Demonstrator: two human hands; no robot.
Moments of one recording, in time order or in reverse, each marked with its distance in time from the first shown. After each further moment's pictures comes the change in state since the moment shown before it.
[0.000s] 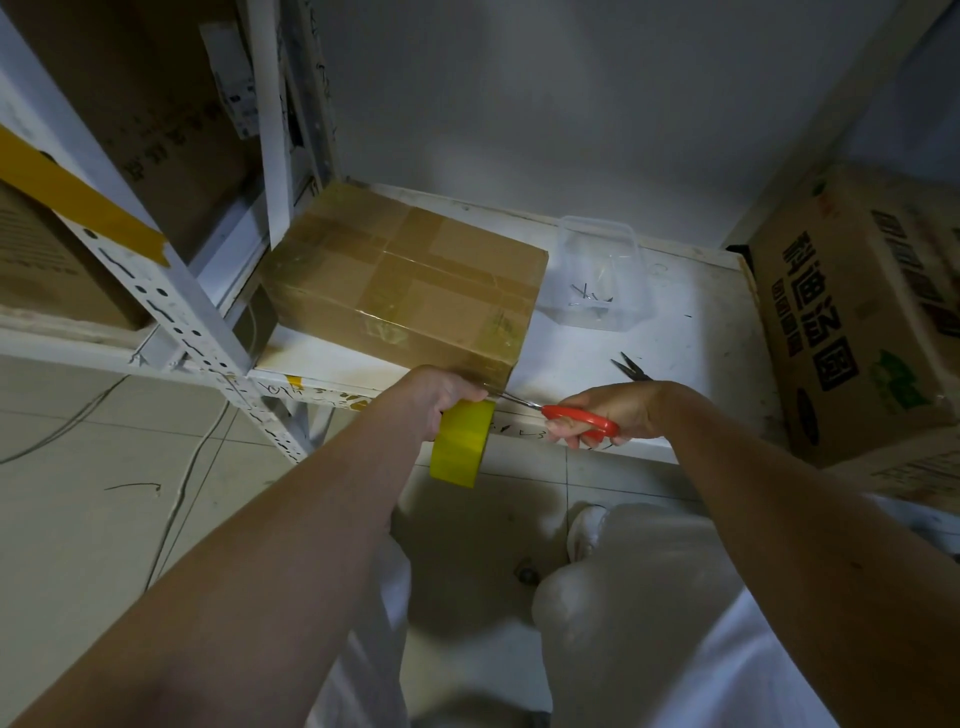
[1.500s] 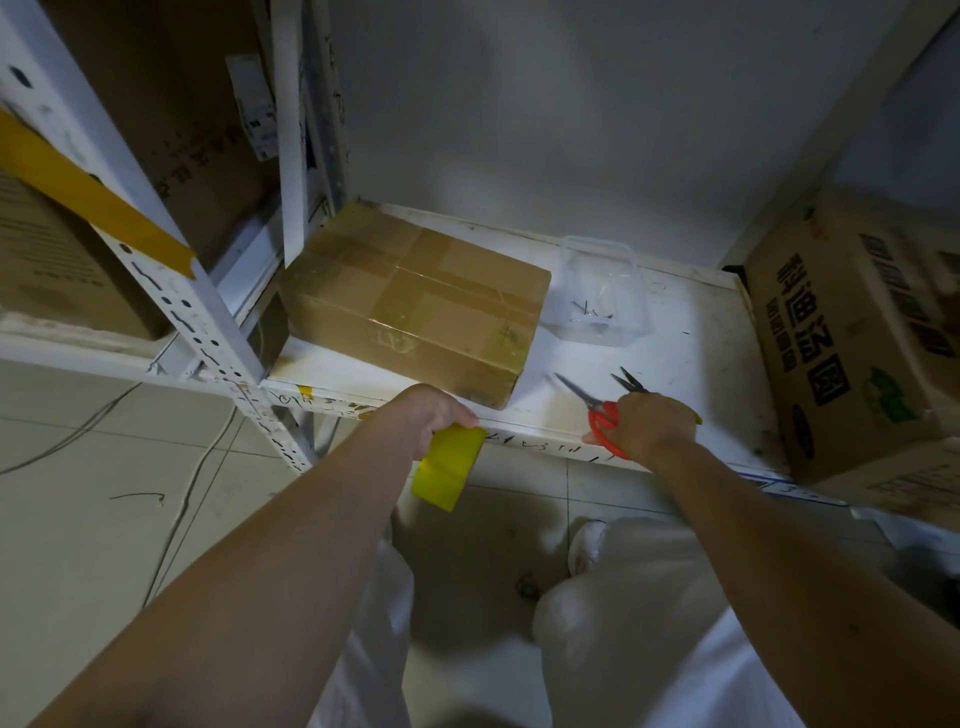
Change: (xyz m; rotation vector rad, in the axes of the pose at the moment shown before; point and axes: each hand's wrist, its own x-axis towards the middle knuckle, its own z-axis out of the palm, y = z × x) left_hand -0.007 -0.008 -0.013 0.134 0.049 -0.033; right_hand -0.010 0.018 0.018 -0.803 0.821 0.316
